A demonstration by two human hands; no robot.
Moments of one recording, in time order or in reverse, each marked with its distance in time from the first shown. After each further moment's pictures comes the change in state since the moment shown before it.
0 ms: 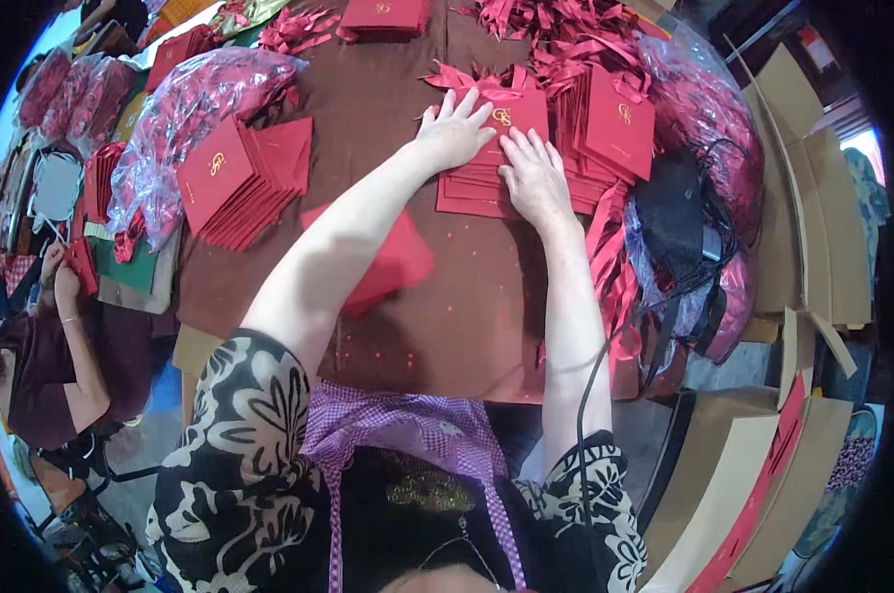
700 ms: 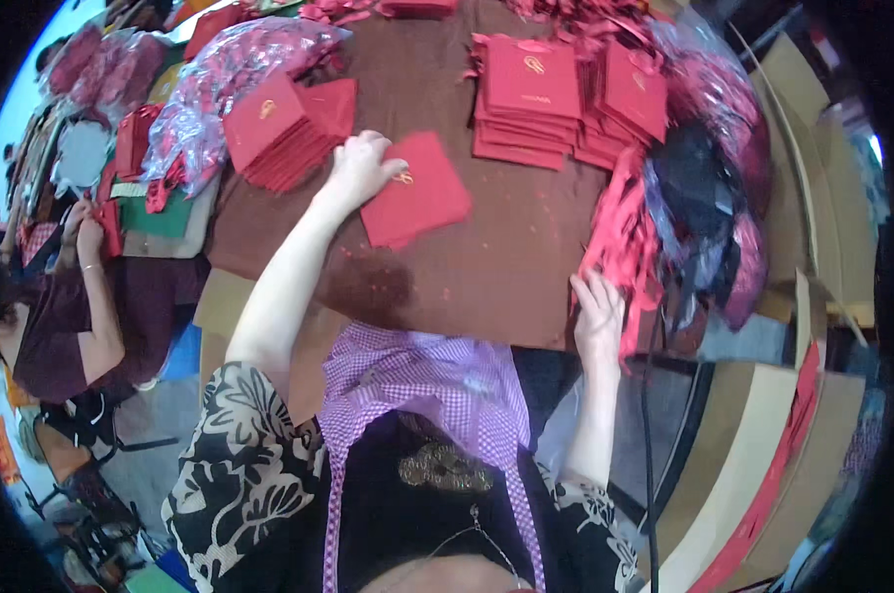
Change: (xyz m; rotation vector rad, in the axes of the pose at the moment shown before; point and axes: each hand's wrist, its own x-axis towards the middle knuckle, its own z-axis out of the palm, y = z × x) left_hand -0.203 -0.074 -0.043 -0.037 0.149 -0.159; right_hand -0.257 -0.073 -0.078 -0.028 0.019 0.181
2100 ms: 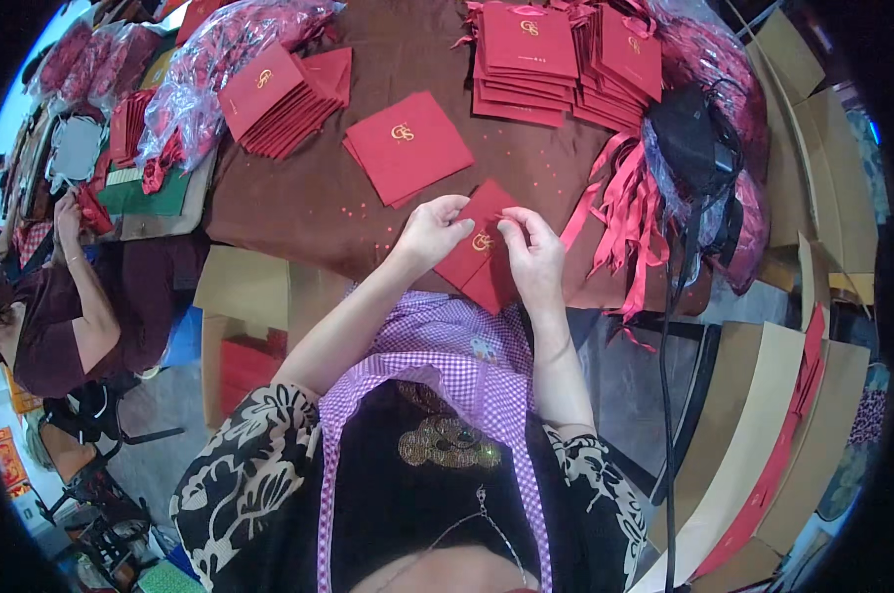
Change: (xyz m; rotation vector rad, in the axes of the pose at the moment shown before) left_hand -0.114 0.121 0.050 -1.142 -0.266 -0.379; right_hand 0.046 -0.108 0.029 0.941 0.146 0.314
